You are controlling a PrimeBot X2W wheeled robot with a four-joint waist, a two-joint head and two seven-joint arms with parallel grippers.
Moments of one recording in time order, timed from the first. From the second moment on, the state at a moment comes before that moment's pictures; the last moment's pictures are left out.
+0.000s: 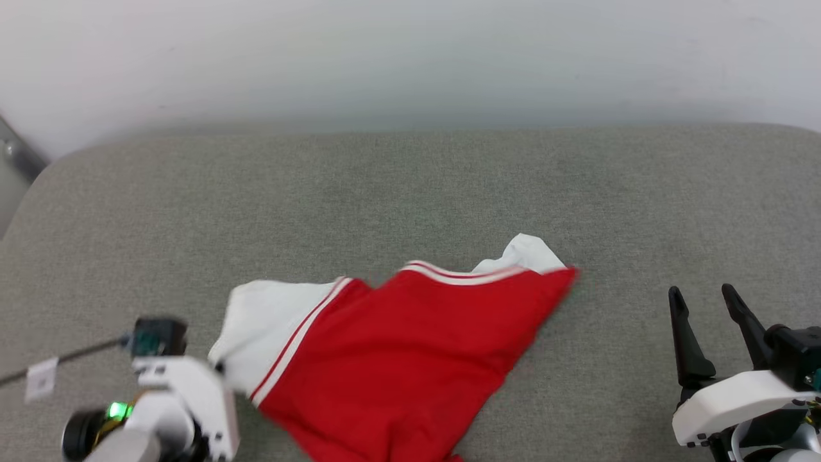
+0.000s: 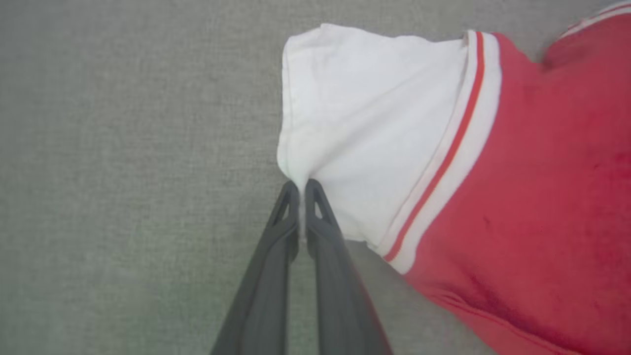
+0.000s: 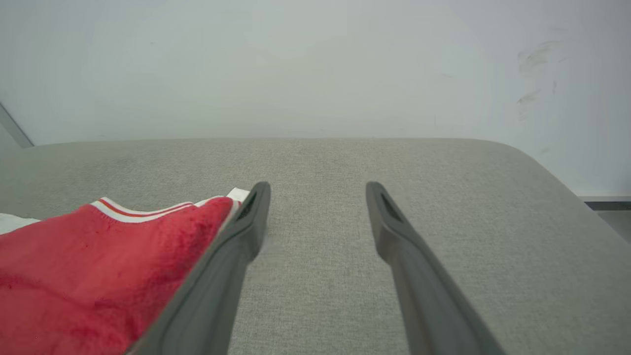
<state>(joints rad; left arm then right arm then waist) -0.28 0.58 -0.55 0.26 -0.79 0.24 0.30 0.00 -0.05 -0.11 -0.04 0.09 0.13 0.03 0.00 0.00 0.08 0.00</state>
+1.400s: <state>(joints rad) -0.07 0.40 -0.46 -0.05 -0.60 0.34 -0.26 -0.09 -0.06 -0.26 0.18 0.21 0.13 0.40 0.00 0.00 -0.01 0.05</state>
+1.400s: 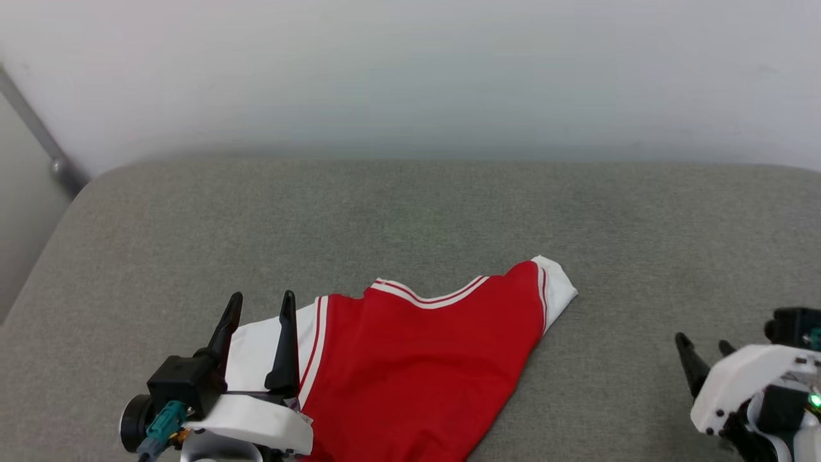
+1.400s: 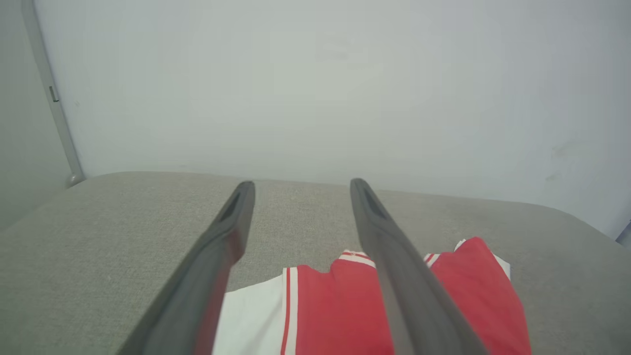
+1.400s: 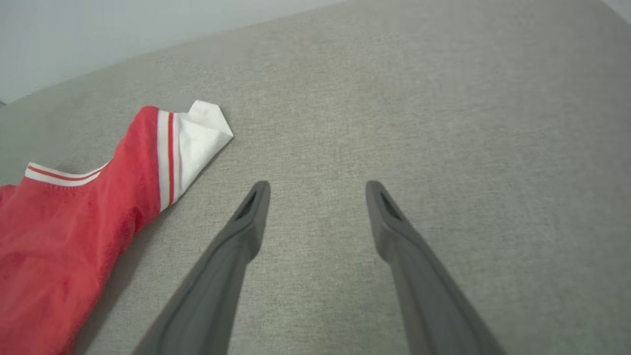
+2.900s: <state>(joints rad) -0.11 0.25 -0.34 0.03 -0.46 0.19 -0.26 -0.34 -0.33 -0.13 0.12 0.35 0.13 0.84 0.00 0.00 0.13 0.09</state>
